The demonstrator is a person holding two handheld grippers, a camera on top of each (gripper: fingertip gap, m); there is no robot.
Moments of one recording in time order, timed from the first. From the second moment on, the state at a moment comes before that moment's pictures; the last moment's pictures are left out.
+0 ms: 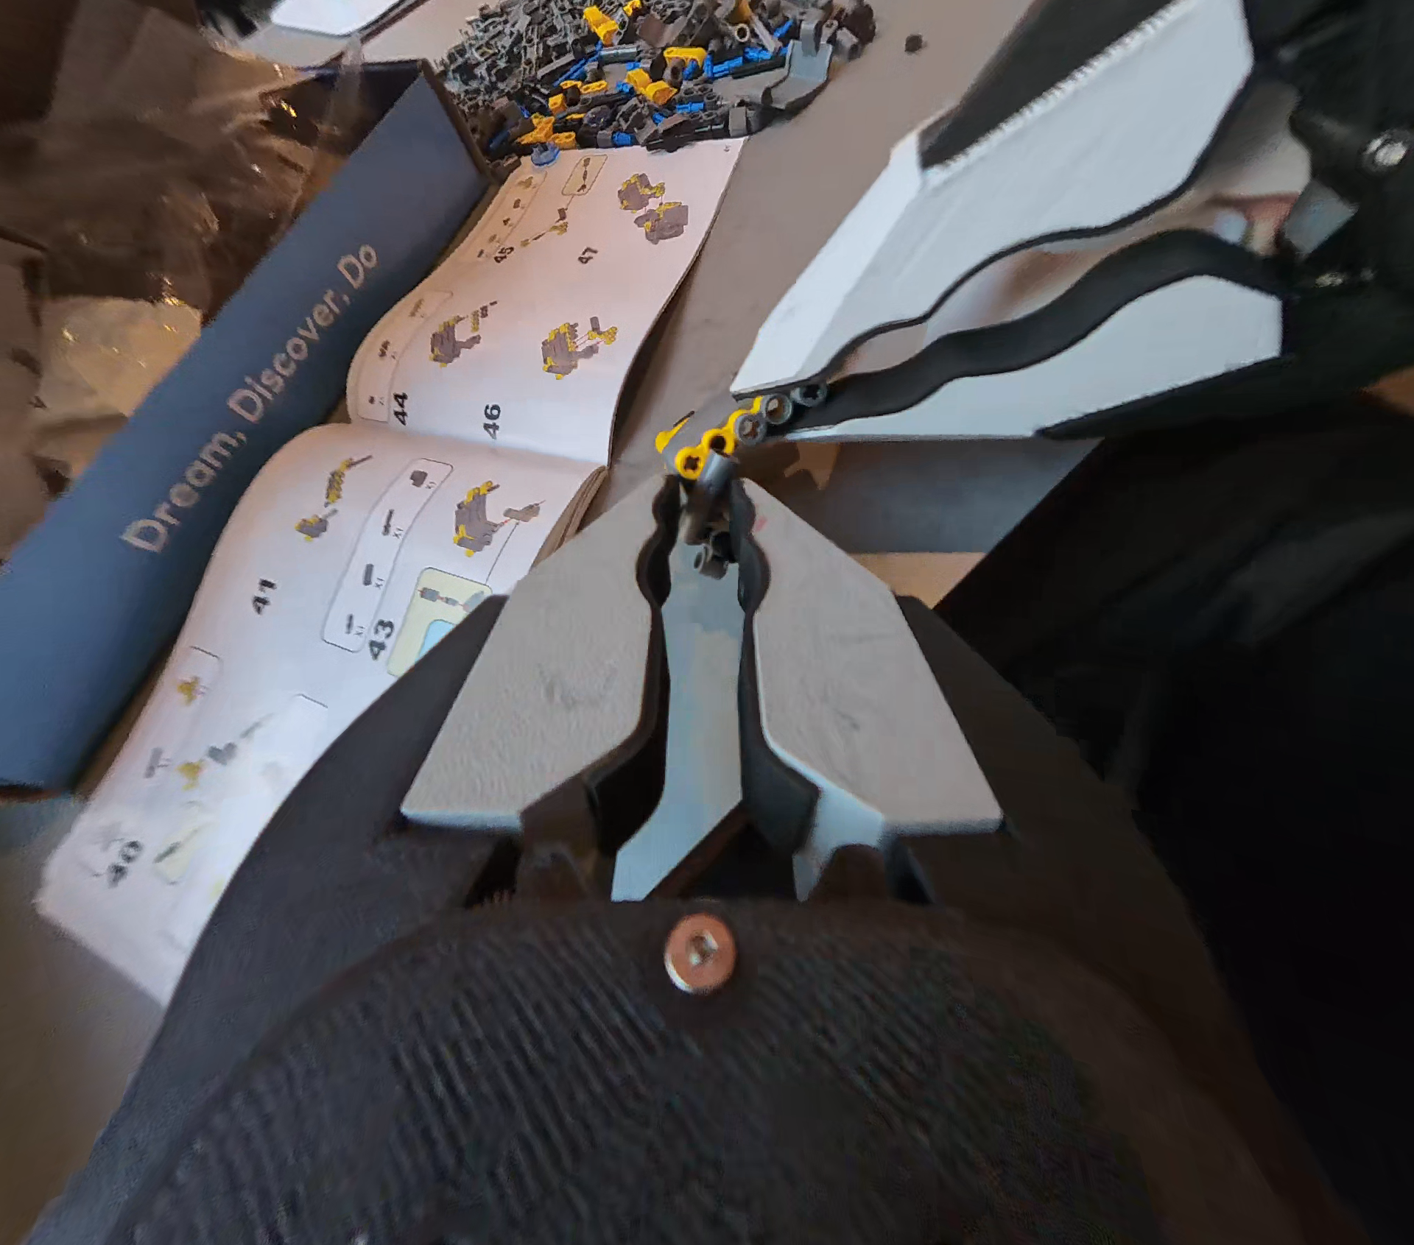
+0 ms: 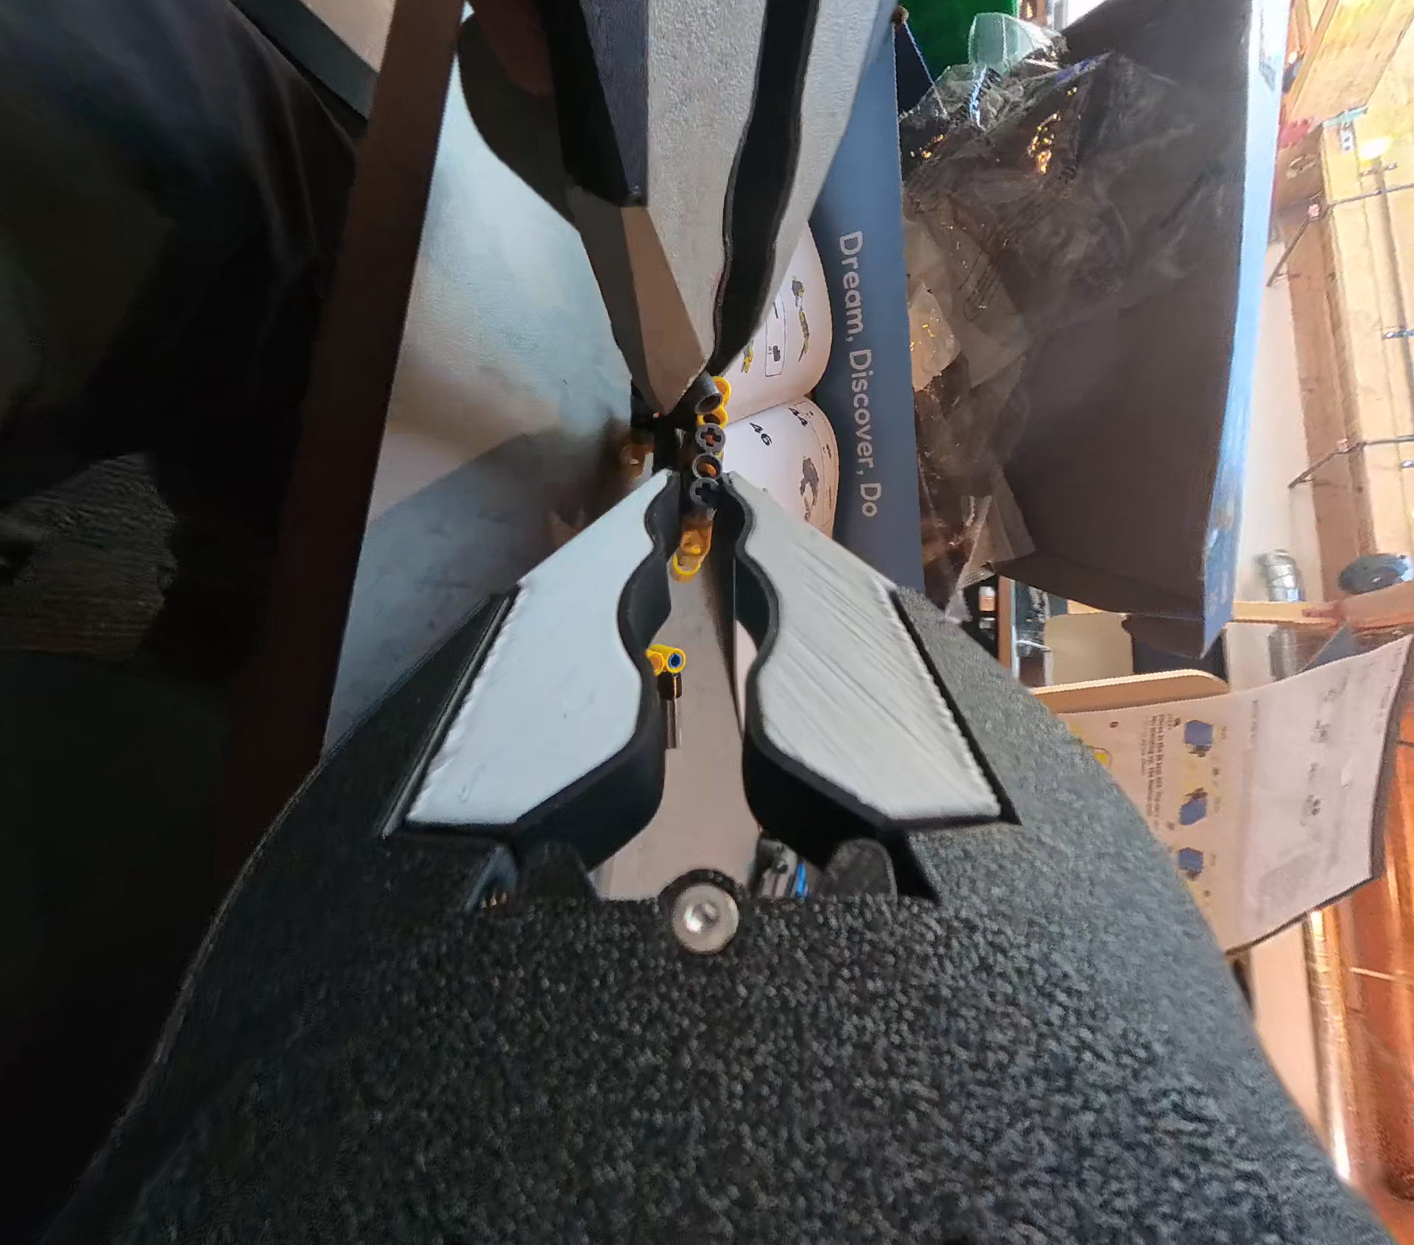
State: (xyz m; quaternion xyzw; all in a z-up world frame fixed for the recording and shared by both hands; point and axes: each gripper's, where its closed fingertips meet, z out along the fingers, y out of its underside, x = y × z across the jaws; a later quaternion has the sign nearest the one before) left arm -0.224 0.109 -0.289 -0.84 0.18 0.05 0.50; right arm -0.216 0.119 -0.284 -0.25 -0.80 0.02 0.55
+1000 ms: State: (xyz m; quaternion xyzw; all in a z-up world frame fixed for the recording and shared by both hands) left arm -0.224 0.100 -0.281 -0.83 0.07 -0.19 0.52; right arm -0.211 0.108 -0.282 -0.16 -0.78 0.00 0.60
